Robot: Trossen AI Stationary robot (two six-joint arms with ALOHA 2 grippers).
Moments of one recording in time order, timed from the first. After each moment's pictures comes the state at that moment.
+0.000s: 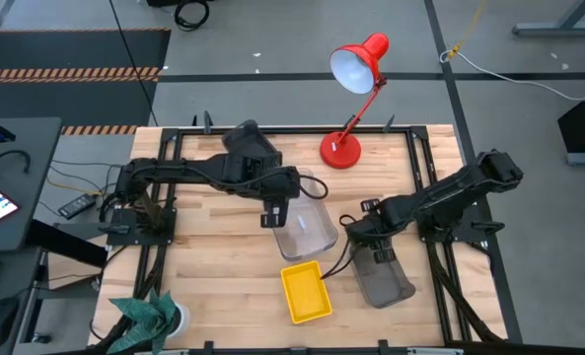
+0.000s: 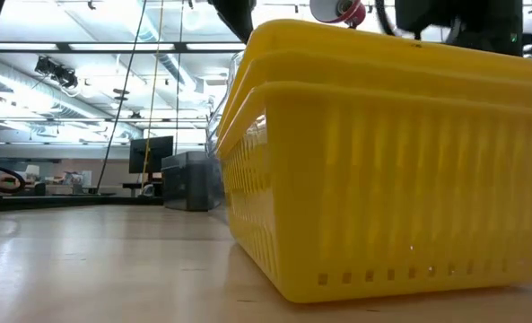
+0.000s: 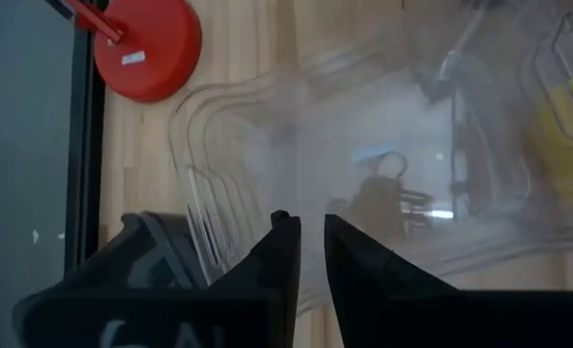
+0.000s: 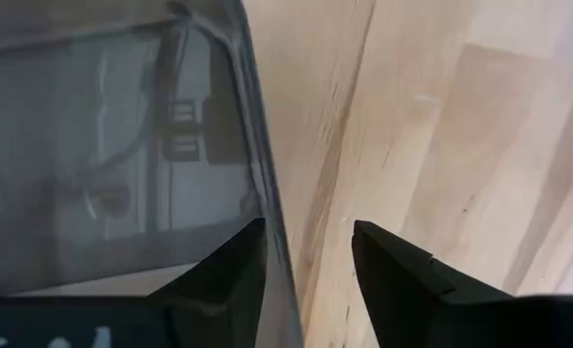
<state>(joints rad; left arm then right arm) -0.05 1.80 1.89 -1.19 -0.29 0.06 0.29 1.48 0.92 -1.01 0.08 0.14</state>
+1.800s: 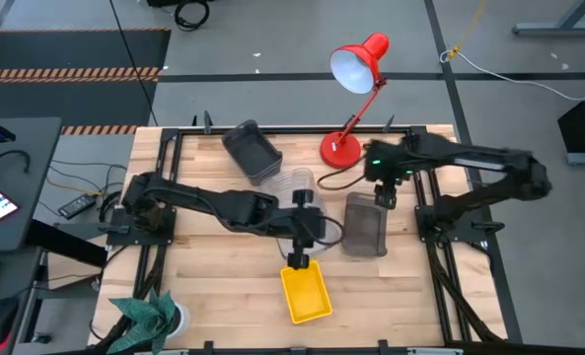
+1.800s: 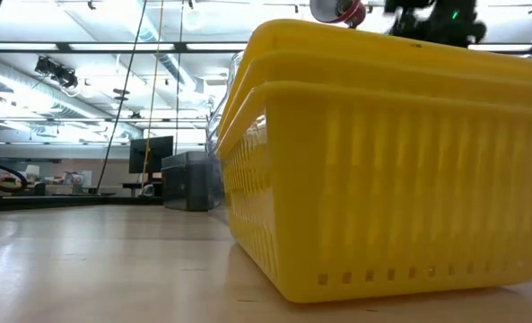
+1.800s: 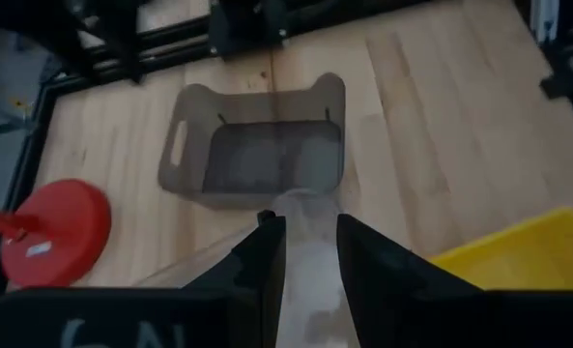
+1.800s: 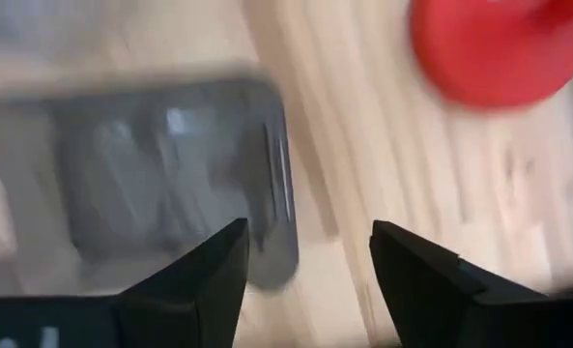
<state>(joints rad) -0.24 1.91 1.89 -0.73 -0.28 0.05 -0.26 1.15 1.09 -1.21 0.07 0.04</state>
